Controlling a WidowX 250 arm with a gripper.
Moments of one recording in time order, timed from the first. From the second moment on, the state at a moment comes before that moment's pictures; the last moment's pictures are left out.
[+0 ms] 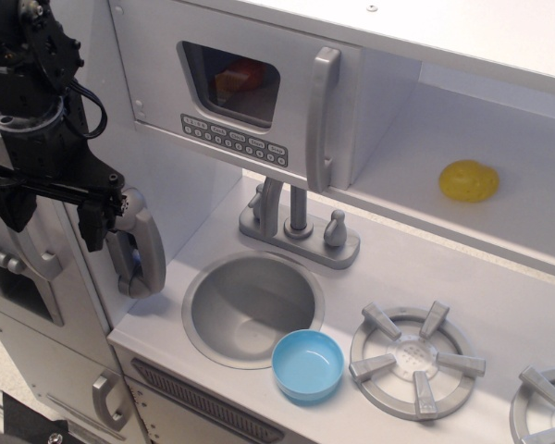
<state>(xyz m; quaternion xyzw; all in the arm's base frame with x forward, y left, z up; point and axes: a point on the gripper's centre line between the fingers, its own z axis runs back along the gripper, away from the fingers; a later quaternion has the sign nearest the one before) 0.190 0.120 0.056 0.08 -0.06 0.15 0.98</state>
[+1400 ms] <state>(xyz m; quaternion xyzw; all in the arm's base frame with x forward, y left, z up) 0.287 -0.005 0.114 -0.02 -0.11 0.10 0.99</state>
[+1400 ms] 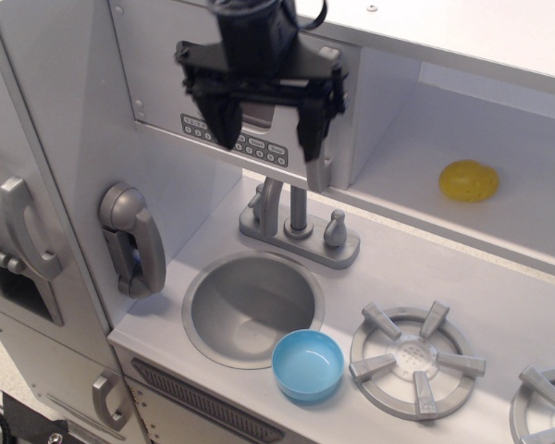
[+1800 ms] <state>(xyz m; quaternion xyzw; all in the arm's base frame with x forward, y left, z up) 0.319 -0.006 0.099 0.00 -0.13 0.11 0.98</state>
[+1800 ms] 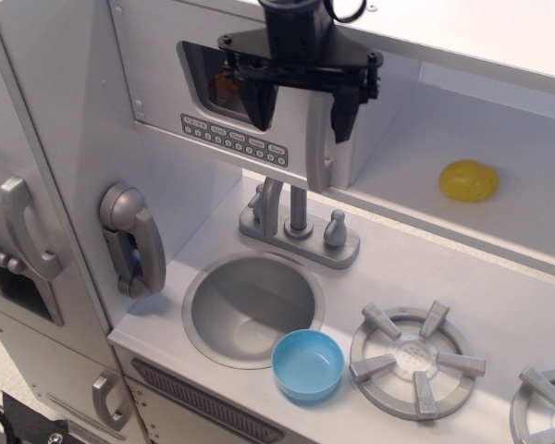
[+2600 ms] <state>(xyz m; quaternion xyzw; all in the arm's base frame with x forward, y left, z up) 0.338 -0.011 0.090 -0.01 -0.14 0.10 0.99</state>
